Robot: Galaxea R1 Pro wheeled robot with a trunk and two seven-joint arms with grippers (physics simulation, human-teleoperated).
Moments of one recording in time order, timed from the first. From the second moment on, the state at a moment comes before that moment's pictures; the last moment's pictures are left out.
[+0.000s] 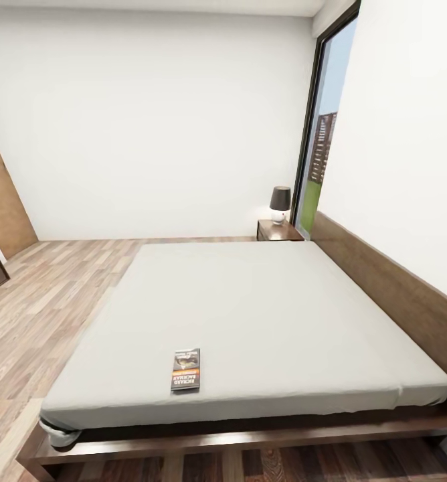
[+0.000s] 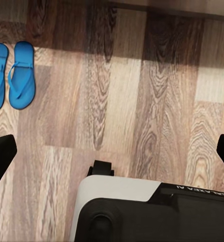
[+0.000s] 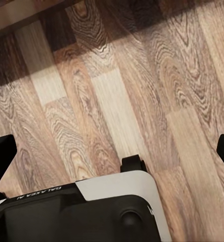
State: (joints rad) left arm -0.32 0.02 0.35 -0.02 -0.19 -0.16 0.01; right arm -0.36 -0.13 -0.10 -0.04 -0.21 -0.02 0.15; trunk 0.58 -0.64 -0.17
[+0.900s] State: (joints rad) left arm -0.32 0.02 0.35 -0.02 -0.19 -0.16 0.01; right arm -0.36 -0.13 -0.10 -0.04 -0.21 -0.02 0.15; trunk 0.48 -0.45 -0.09
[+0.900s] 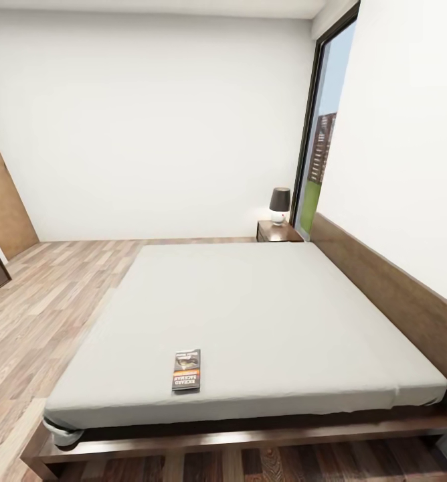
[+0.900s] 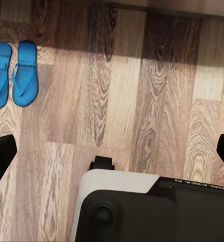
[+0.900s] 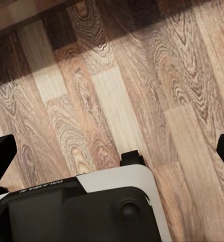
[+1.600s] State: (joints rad) left arm -0.32 0.02 0.35 -0.02 -0.19 -0.16 0.01; right arm -0.35 -0.13 -0.10 -0.04 -0.21 -0.02 0.15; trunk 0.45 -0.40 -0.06
